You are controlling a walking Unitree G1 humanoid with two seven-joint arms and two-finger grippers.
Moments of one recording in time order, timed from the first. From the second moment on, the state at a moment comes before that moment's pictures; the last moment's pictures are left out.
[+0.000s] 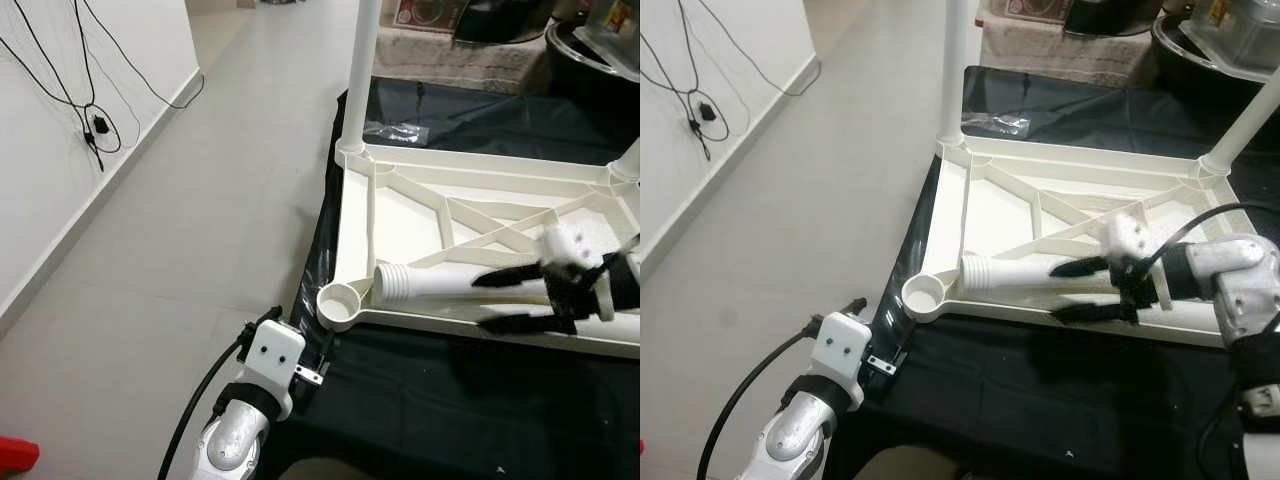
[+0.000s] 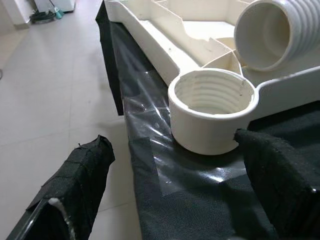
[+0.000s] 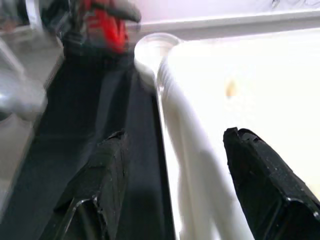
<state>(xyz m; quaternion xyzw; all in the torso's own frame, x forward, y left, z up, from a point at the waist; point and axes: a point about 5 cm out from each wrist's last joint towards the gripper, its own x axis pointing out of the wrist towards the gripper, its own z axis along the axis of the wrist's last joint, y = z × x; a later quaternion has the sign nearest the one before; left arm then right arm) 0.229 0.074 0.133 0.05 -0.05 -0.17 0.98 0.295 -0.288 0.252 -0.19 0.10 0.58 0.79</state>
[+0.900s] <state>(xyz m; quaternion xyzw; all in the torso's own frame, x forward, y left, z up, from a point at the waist) 0.233 0.074 0.134 0.05 -0.05 -0.17 0.98 0.353 -0.219 0.244 0.06 -0.14 0.20 0.97</state>
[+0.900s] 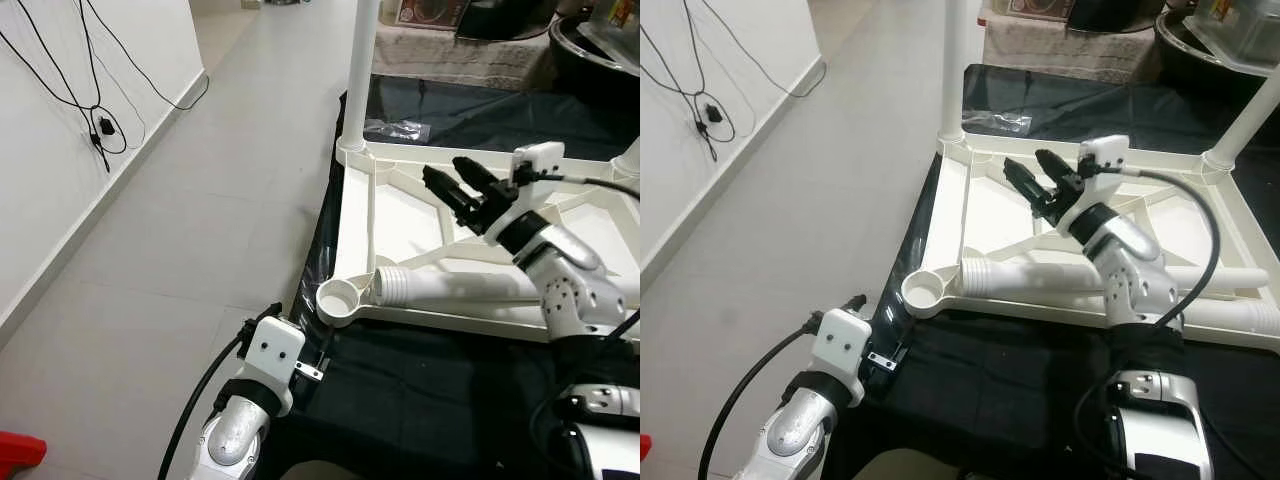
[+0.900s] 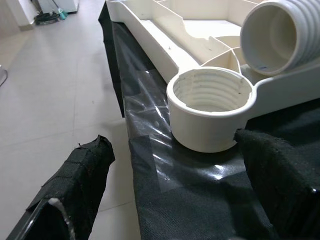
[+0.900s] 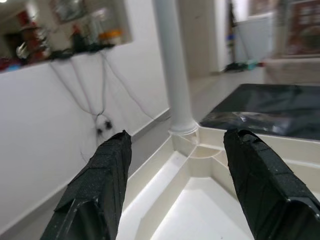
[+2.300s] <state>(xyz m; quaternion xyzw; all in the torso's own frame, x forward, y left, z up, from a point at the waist) 0.255 0.091 0.213 0.13 -0.20 -0.13 0.96 0.302 -0.144 0.228 -0.01 -0.21 0.07 0.97</state>
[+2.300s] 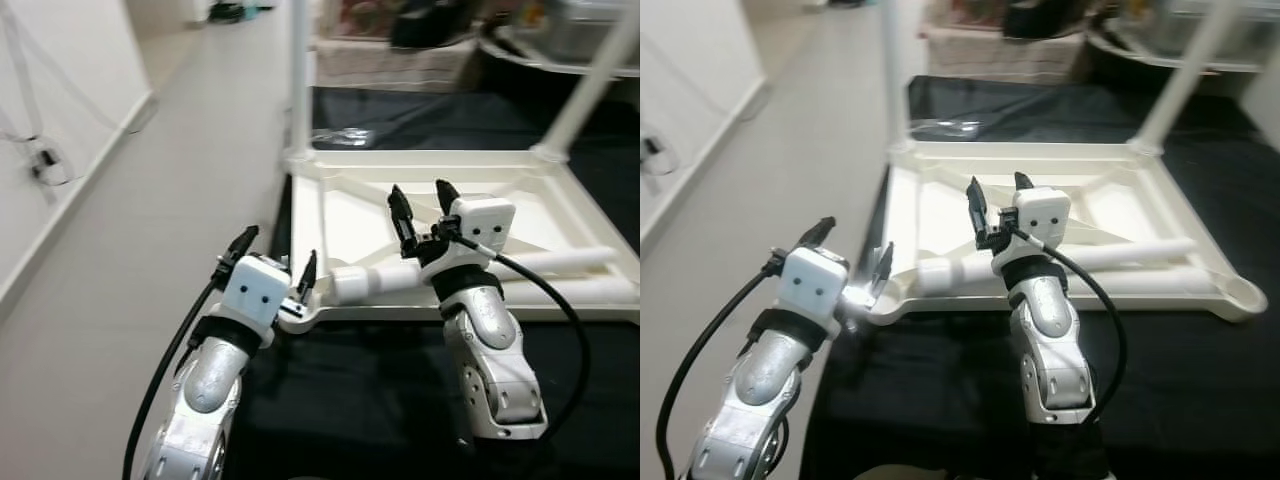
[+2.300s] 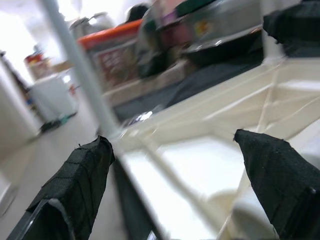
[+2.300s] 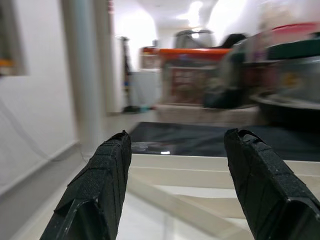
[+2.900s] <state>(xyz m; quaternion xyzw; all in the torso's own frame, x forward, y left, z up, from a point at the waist) 0.267 0.100 0.202 0.12 -0.15 -0.11 0.97 0.303 -0.140 0.216 0.00 -0.19 0.07 0.98</state>
